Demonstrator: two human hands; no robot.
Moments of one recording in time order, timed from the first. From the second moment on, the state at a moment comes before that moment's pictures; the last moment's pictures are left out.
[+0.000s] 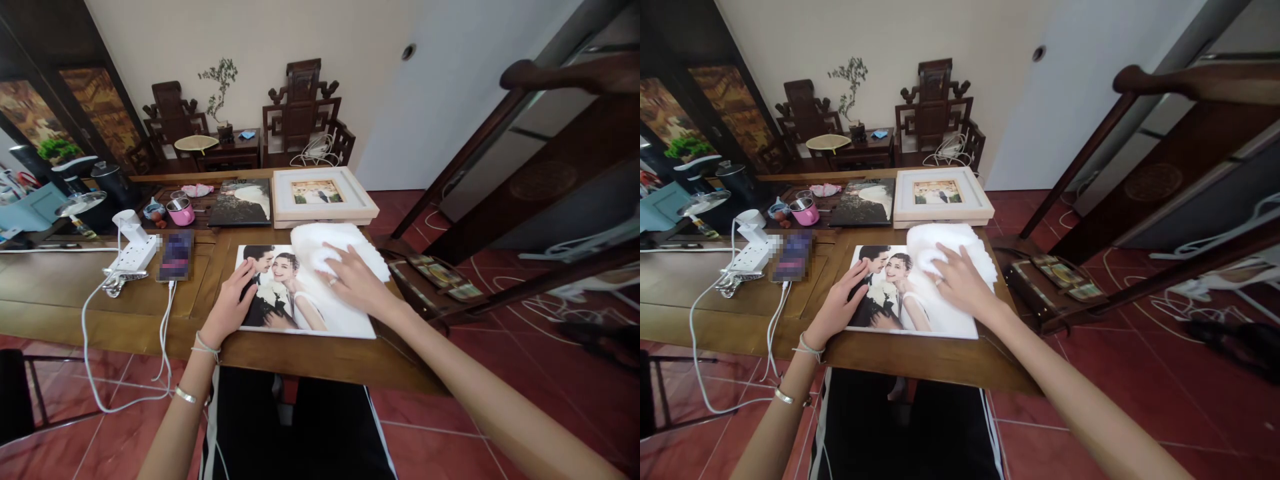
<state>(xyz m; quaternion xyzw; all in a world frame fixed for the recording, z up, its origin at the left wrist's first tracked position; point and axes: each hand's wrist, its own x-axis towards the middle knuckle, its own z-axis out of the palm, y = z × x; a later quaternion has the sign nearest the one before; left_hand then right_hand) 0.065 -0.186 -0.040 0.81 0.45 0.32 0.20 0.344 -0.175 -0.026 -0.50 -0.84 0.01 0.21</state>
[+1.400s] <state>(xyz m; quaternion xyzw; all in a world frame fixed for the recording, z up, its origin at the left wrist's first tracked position) 0.065 -0.184 -0.040 0.81 0.45 0.32 0.21 0.307 -0.305 -0.015 -0.39 -0.90 0.06 0.20</state>
